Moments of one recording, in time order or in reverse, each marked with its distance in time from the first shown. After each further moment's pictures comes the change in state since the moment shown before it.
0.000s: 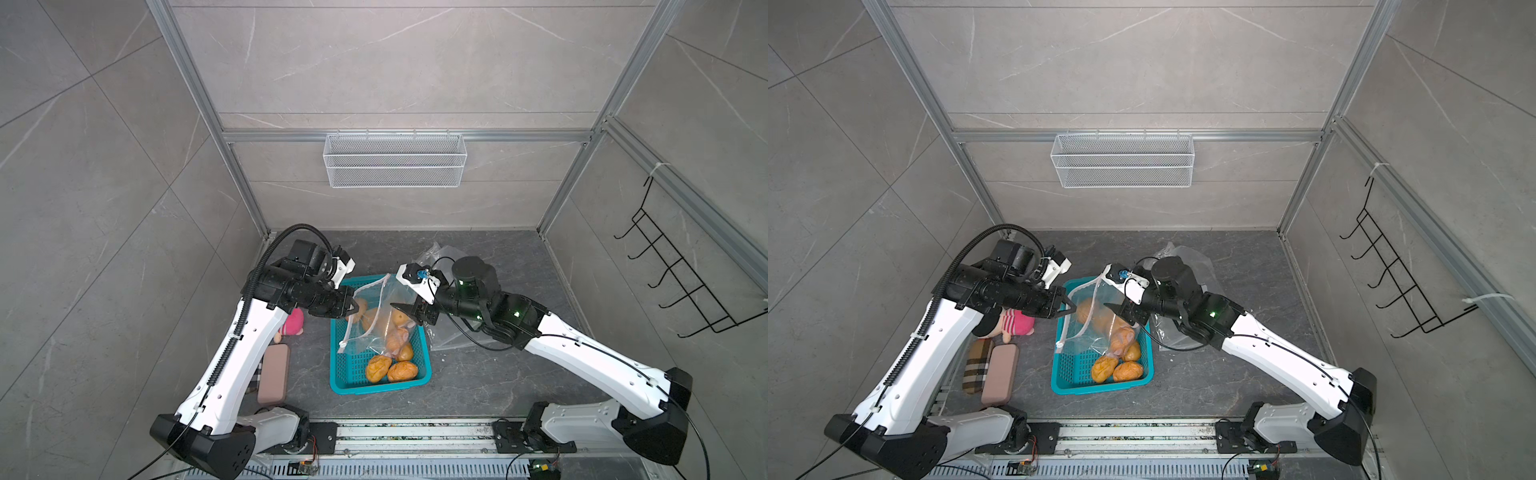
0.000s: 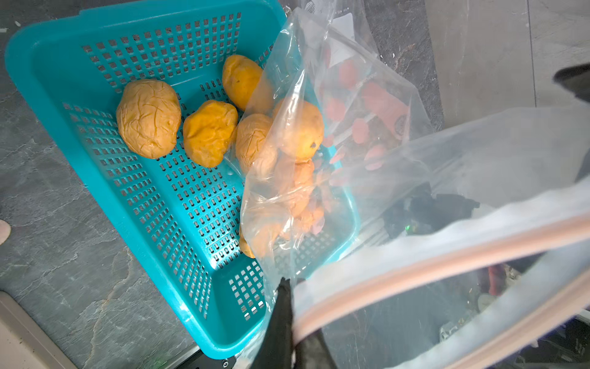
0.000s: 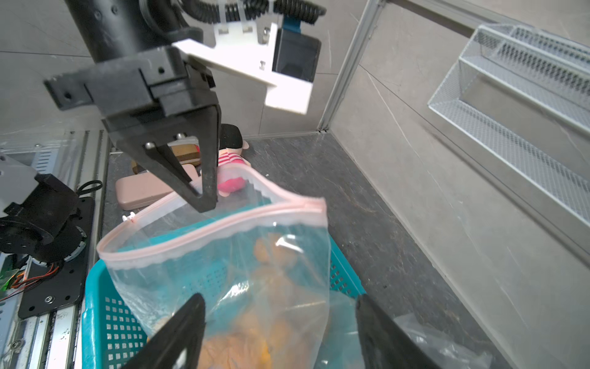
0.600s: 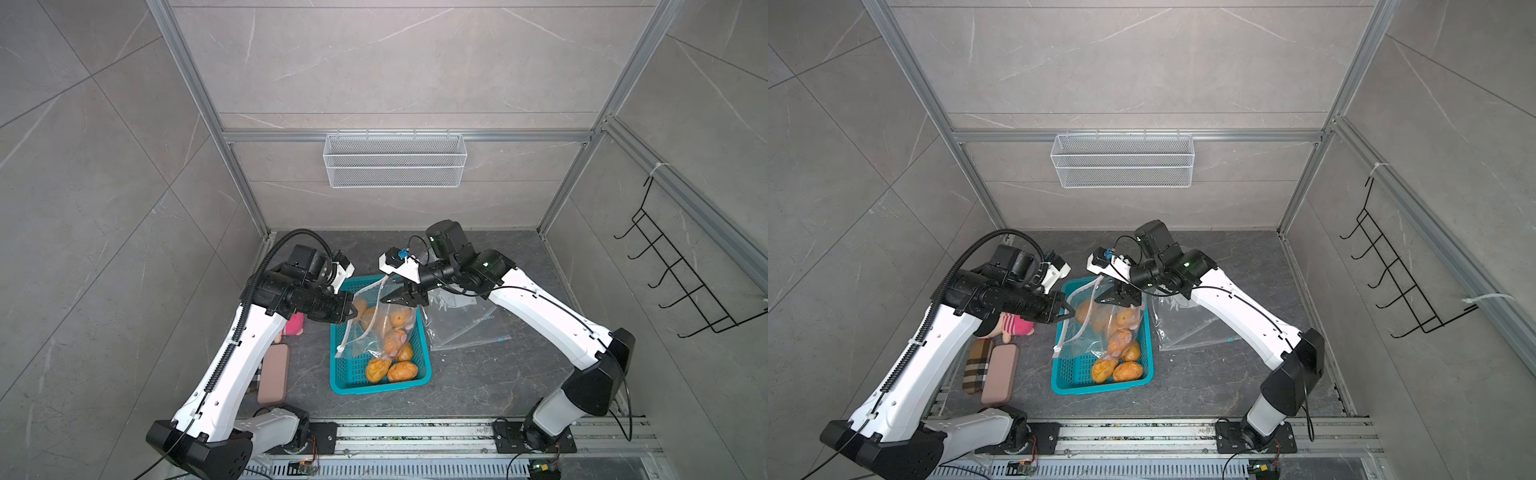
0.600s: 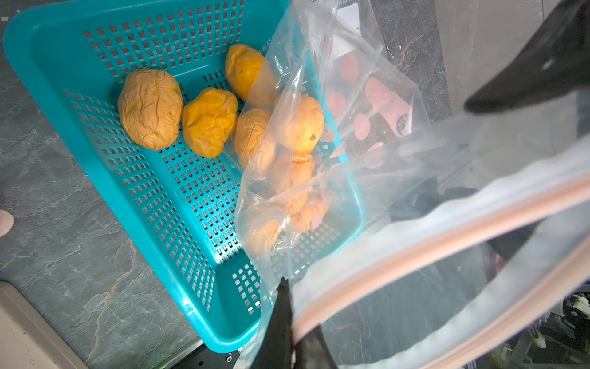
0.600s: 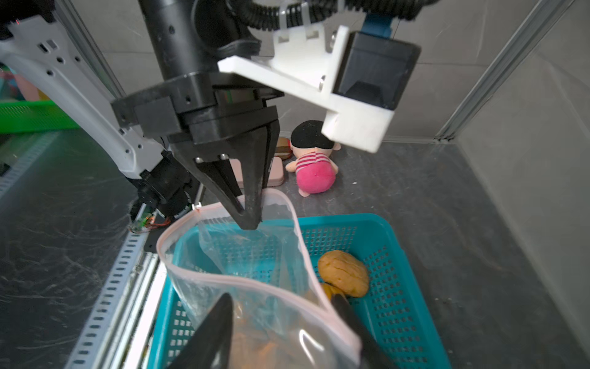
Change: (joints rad) left arm -0.015 -0.023 -0.042 0.004 -0.019 0.000; right arm -0.135 0.335 0.367 -0.342 -0.534 -0.180
